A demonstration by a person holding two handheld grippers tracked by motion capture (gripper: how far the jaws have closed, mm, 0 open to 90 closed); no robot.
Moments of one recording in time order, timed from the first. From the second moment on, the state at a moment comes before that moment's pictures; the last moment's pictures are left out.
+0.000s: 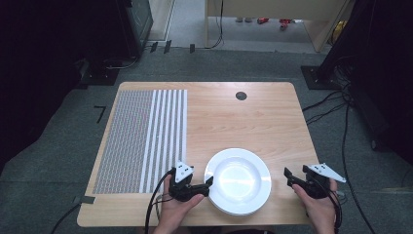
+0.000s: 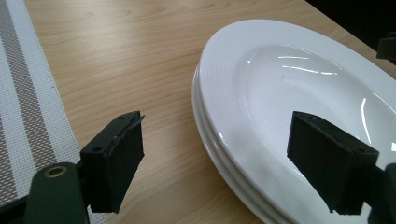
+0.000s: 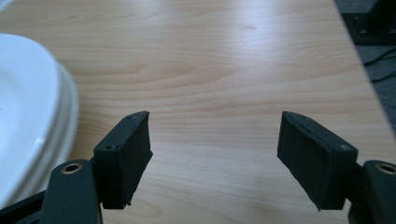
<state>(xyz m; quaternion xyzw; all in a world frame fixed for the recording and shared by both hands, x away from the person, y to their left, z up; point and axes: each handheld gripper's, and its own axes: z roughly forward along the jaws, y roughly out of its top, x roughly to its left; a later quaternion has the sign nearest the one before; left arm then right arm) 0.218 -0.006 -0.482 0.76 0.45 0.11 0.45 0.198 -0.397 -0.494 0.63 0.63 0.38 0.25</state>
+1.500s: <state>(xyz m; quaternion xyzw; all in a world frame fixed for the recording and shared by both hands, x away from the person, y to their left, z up) 0.223 0.000 -0.492 0.76 0.45 0.02 0.47 0.198 -0.367 -0.495 0.63 0.60 0.49 0.04</state>
